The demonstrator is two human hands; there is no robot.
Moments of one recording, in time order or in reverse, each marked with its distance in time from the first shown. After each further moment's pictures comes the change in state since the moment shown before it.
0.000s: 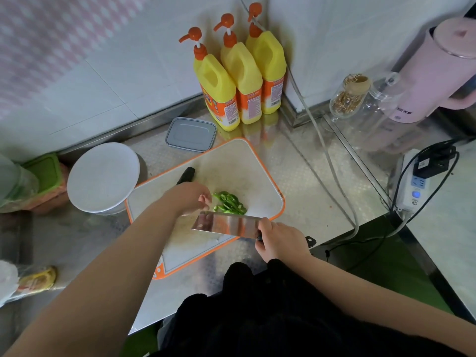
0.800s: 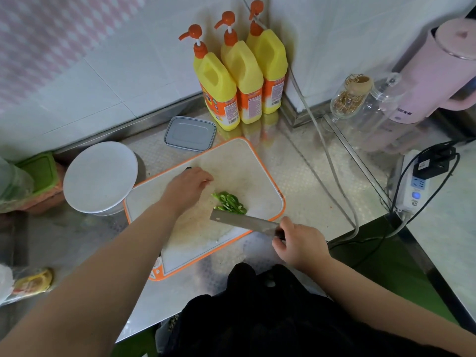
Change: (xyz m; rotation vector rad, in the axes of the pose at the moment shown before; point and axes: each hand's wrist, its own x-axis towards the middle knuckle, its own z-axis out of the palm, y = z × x) left_hand 0.015 -0.012 0.008 -0.050 0.463 0.183; right_hand -0.012 0.038 -0.001 0.142 -0.049 0.060
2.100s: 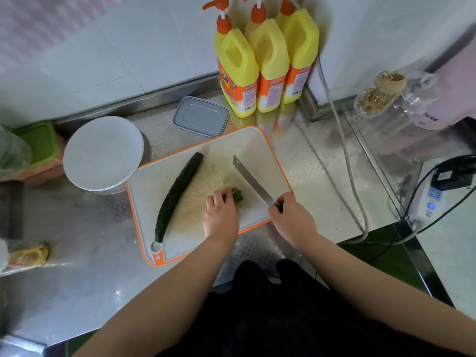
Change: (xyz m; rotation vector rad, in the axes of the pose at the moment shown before) left_hand -0.050 0.077 0.090 0.098 -0.032 -0.455; right_hand 0.060 -0.028 -0.002 0.369 -0.312 0.419
